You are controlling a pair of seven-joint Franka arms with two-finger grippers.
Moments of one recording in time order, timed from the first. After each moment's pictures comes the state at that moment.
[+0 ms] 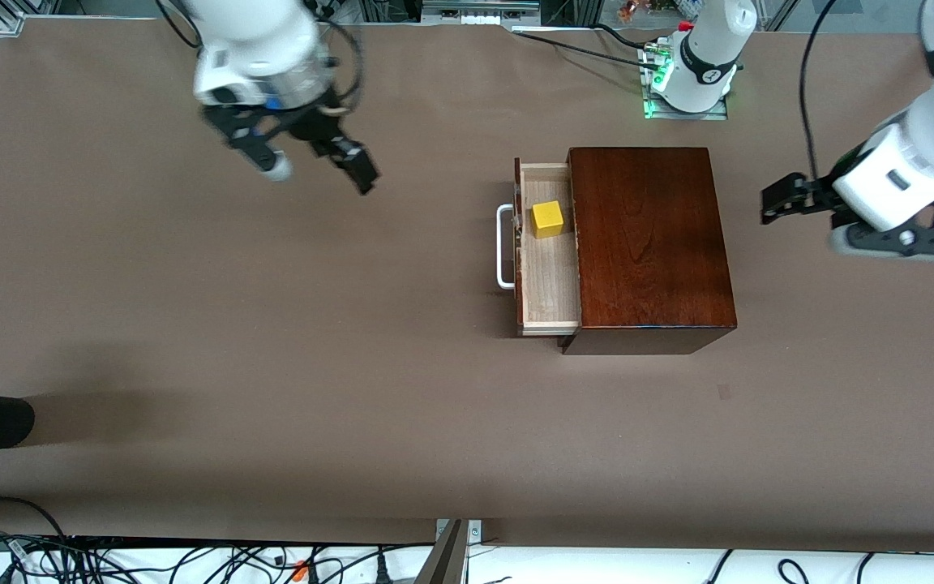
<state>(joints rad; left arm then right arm) -0.08 0.09 -0.02 -1.53 -0.03 1.52 -0.07 0.39 0.15 0.31 -1.54 -0.02 1.78 1.54</state>
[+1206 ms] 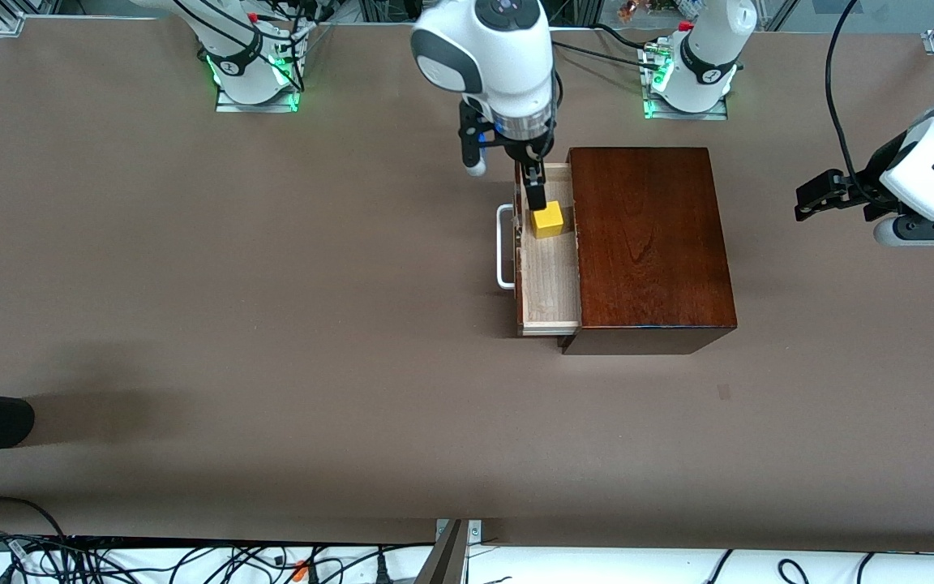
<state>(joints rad) -0.03 0.05 -0.02 -1.60 -0.01 1.55 -0.08 0.76 0.63 0.31 -1.30 -0.18 2.11 2.55</state>
